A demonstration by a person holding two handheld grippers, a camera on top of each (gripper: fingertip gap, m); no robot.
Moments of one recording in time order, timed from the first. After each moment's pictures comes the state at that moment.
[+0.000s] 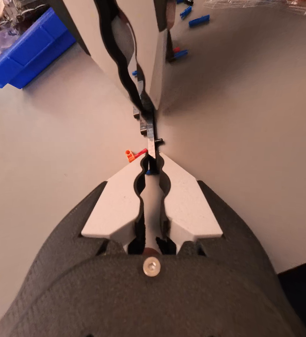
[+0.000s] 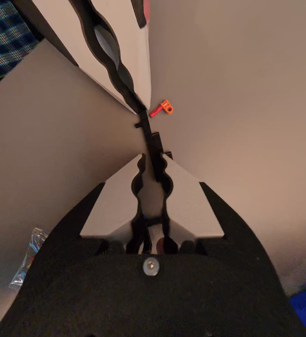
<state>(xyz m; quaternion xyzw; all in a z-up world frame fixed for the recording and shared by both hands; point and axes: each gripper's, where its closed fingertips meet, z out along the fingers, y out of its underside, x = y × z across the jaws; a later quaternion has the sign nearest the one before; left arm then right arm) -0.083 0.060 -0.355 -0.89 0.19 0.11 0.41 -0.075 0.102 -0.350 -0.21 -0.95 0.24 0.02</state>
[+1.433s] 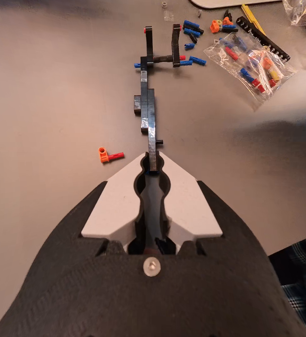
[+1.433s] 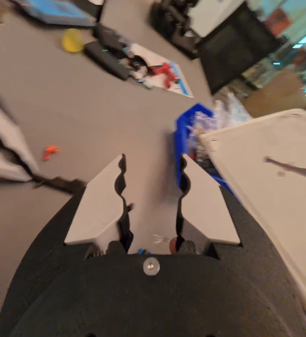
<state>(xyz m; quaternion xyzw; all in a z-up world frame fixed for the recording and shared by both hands) -0.057 0.066 -0.355 -0.91 0.01 -0.07 0.41 -0.081 0.174 -0.224 -0.43 -0.73 0.23 0.48</state>
